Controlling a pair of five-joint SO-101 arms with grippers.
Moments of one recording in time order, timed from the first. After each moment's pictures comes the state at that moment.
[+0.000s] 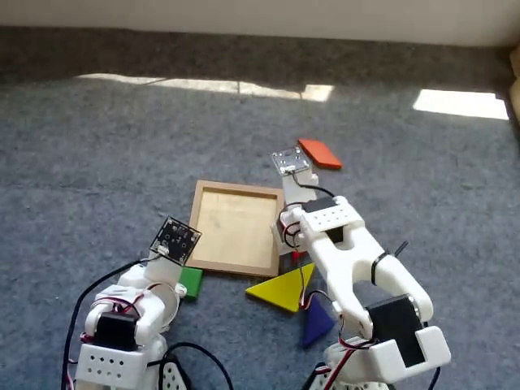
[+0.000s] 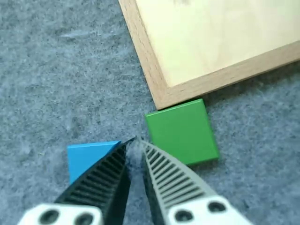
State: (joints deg) left arm 3.5 -102.2 96.0 77.0 -12.0; right arm -24.4 -2.6 44.4 42.5 4.7
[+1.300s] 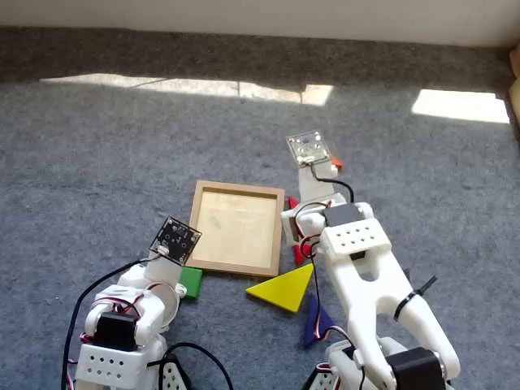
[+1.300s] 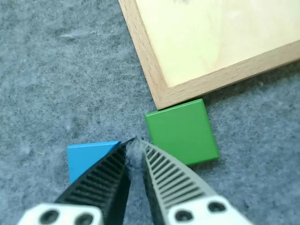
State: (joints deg) left arm 3.5 -102.2 96.0 77.0 -12.0; right arm -22.4 -22.9 48.0 47.3 4.8
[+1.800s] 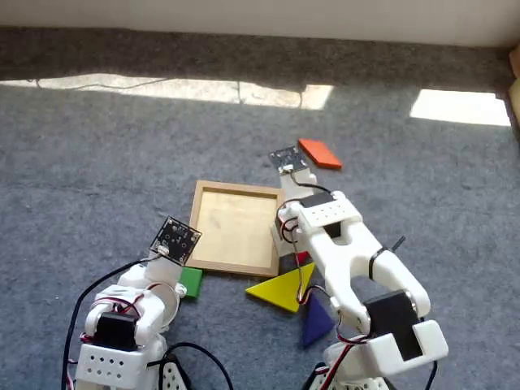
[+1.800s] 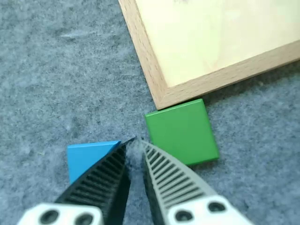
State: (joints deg) left arm 3.5 -102.2 96.0 77.0 -12.0; right arm -24.8 -0.5 40.5 47.3 4.9
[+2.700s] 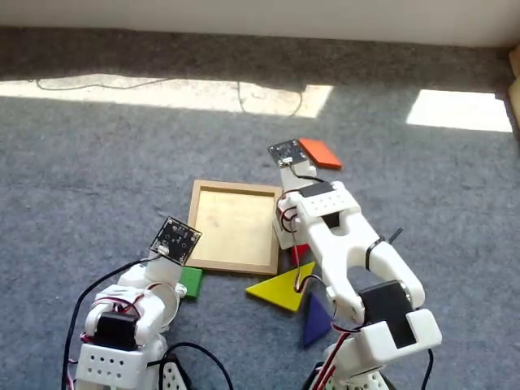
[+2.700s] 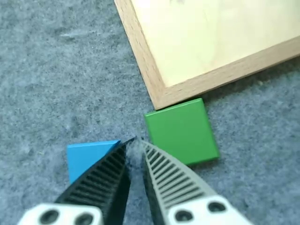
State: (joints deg) left arm 3.5 -102.2 96.0 77.0 -12.0; right arm -24.3 1.3 35.9 50.2 7.5
